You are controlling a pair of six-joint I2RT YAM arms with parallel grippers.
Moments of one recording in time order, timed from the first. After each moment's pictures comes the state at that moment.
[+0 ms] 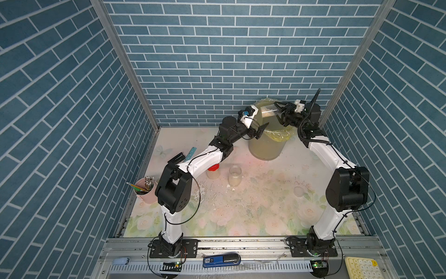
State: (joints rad) left arm -0.61 1.92 1.56 0.52 0.27 0.04; right arm 0.17 1.80 1.55 0.21 -0.54 1.39
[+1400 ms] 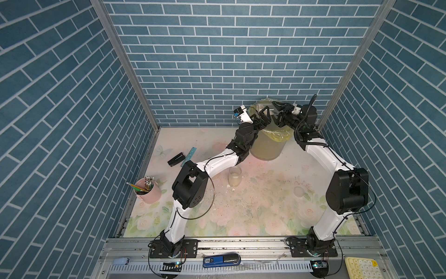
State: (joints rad) left arm -0.75 2.11 1.74 0.62 -0.32 -0.89; right arm 0.22 1.77 1.51 0.26 -0.48 1.62
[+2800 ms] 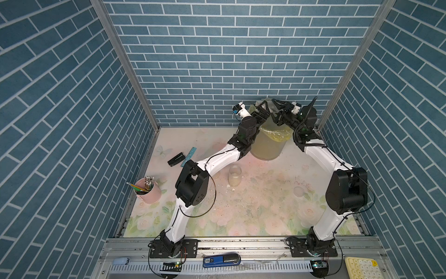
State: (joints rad) left arm -0.74 2.15 1.90 0.42 -0.37 -1.06; right arm 0.24 1.77 1.48 0.40 -0.49 1.68
